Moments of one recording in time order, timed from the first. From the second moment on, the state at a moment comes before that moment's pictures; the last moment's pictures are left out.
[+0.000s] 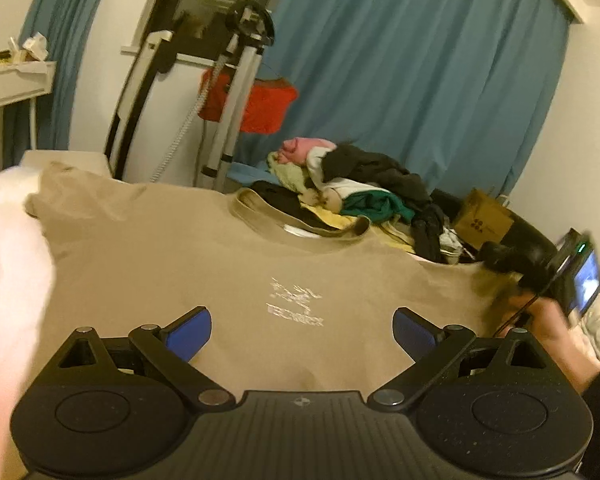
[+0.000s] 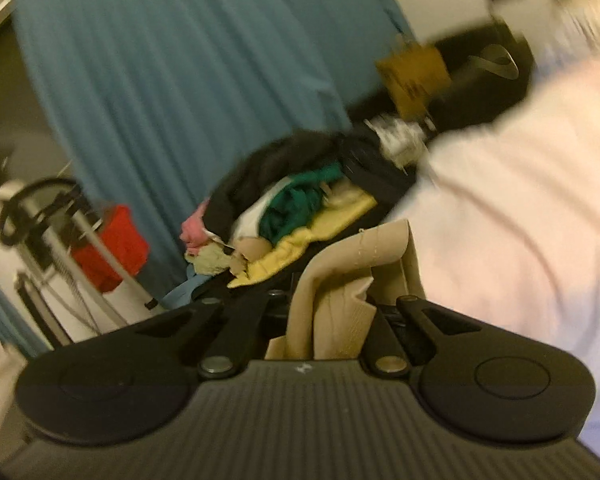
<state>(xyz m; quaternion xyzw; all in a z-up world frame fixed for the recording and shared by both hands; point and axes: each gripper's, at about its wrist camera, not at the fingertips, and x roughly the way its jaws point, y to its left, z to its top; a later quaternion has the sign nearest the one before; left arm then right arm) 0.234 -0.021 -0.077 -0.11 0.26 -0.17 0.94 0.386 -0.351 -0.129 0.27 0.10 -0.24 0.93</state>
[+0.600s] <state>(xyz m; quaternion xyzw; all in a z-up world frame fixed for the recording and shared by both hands) 0.239 0.091 -0.048 -0.13 0.27 -0.03 0.95 0.492 -0.050 -0.167 -0.12 0.24 -0.09 0.96</state>
